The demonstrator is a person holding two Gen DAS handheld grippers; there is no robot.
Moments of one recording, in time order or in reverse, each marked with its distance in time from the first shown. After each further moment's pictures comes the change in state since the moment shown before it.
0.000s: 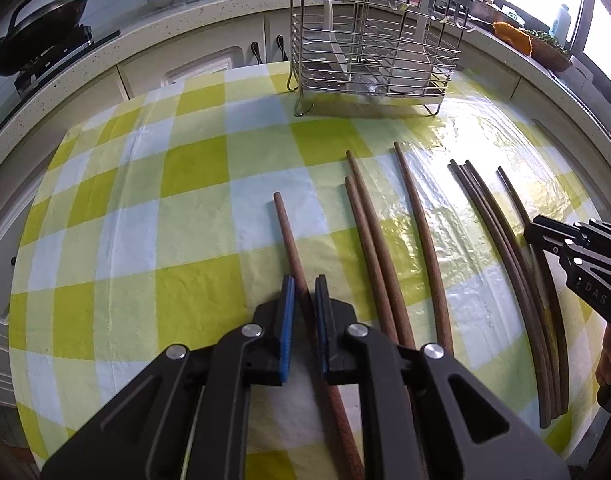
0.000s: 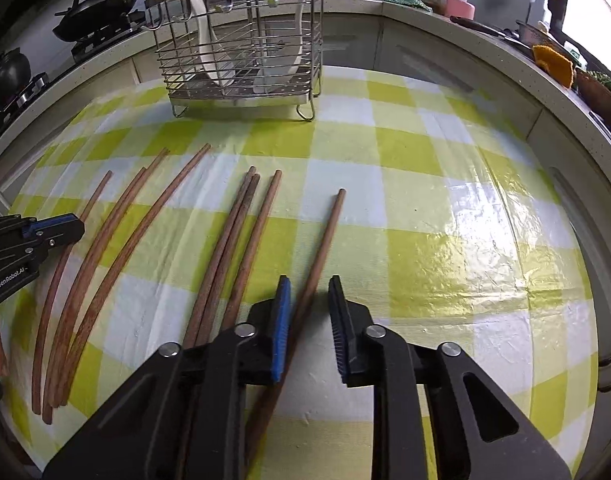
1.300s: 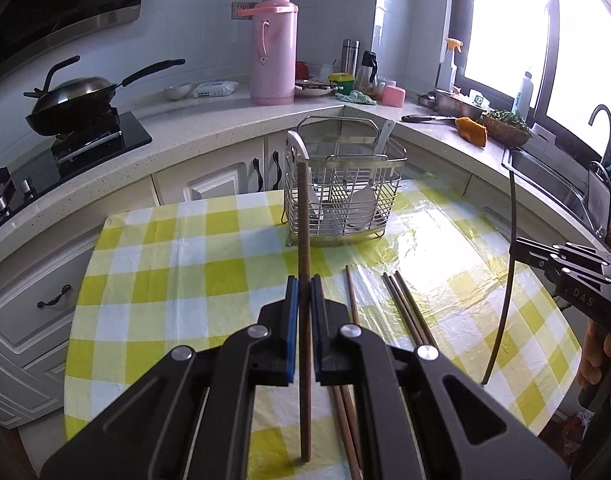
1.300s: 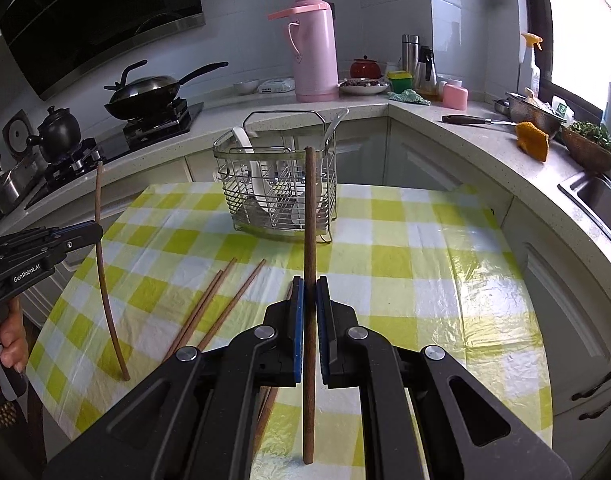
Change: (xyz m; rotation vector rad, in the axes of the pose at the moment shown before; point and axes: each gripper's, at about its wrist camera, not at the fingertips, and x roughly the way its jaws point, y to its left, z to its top) left arm -0.159 -0.006 0.018 -0.026 -0.320 -0.045; right arm -0.139 -0.014 0.023 0.007 -0.282 0.105
